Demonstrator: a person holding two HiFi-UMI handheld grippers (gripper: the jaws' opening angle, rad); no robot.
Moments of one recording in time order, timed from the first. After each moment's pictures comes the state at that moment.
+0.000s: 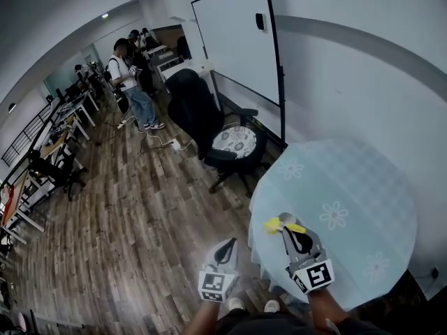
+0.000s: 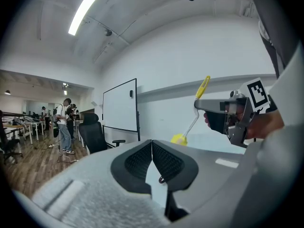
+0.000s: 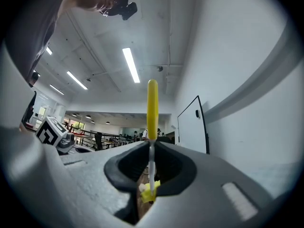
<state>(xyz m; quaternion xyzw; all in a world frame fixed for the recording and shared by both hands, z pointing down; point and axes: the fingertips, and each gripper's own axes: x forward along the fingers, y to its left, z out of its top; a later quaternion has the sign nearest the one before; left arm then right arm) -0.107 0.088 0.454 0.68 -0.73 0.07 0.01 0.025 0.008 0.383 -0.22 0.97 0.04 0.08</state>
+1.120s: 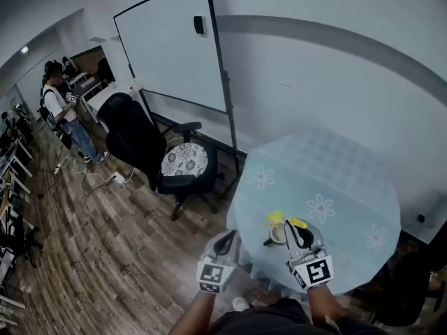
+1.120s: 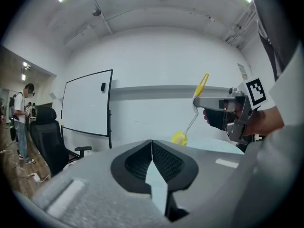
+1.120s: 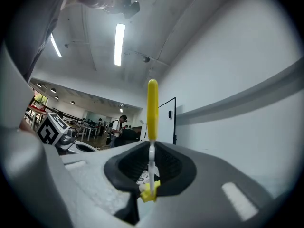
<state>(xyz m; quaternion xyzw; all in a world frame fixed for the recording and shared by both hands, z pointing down) -0.236 -0.067 0.468 0.83 -0.55 0.06 0.00 -0.086 -0.078 0.387 -0.43 0.90 0.09 0.03</state>
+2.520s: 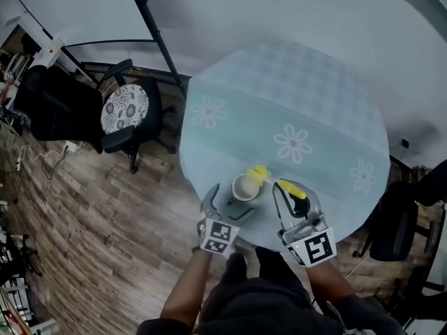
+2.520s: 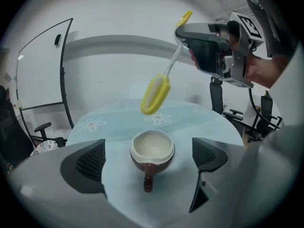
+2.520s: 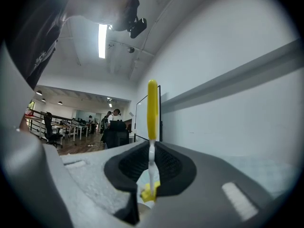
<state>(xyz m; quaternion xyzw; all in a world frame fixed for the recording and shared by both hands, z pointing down) -0.074 -0.175 0.701 0.89 -0.36 0.25 0.09 0.008 -0.176 0.483 -0.48 0.87 0.02 0.00</state>
